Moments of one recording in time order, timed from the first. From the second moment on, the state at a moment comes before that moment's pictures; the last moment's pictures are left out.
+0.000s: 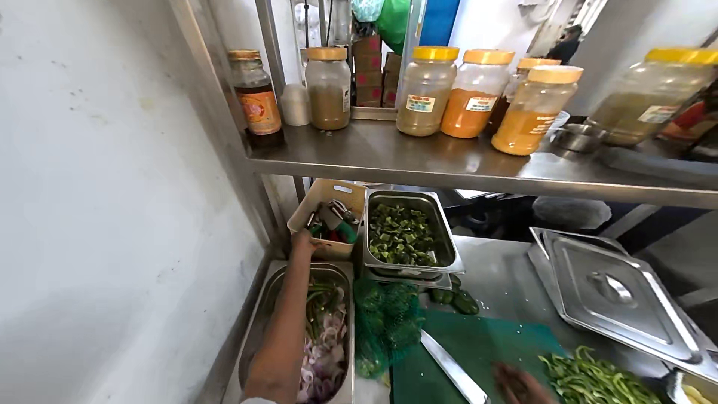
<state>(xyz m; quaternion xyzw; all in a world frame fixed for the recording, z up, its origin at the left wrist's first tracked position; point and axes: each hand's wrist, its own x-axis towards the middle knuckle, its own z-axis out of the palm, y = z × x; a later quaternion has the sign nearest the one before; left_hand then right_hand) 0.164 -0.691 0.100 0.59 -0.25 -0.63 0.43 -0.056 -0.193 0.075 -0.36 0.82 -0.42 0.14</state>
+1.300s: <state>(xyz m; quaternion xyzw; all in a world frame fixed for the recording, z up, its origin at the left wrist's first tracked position) 0.151 -0.671 0.046 0.53 -0.29 -0.55 0.57 -0.178 -0.443 0.097 -0.25 0.89 -0.32 0.21</state>
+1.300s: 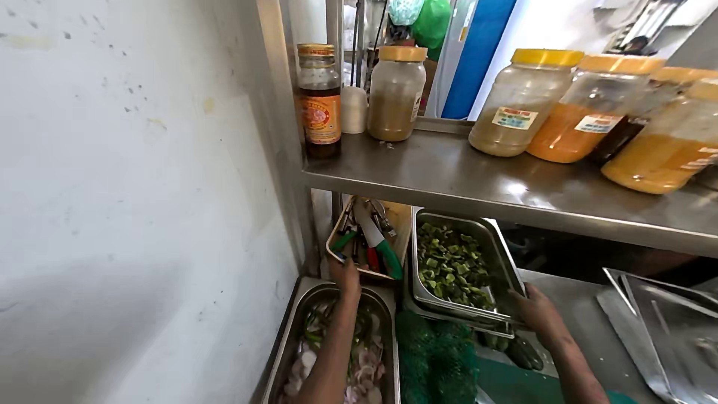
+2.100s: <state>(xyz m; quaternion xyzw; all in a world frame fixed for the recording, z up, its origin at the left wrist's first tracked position) 0.160 -0.662 0.049 0.46 -0.26 -0.61 0.60 0.012 -0.607 0.177 -0.59 0.74 -0.28 0.16</state>
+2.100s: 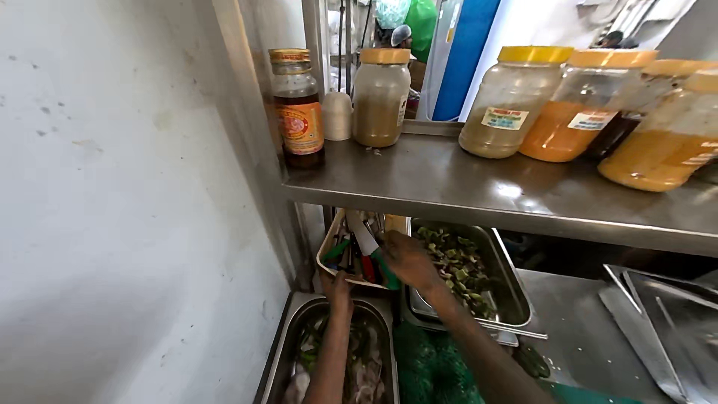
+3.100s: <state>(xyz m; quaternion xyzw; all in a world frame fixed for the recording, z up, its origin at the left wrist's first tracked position) 0.158 -0.675 0.038 0.51 -0.27 -0.60 0.56 0.002 -0.708 0.152 -0.32 0.72 -0.26 0.56</state>
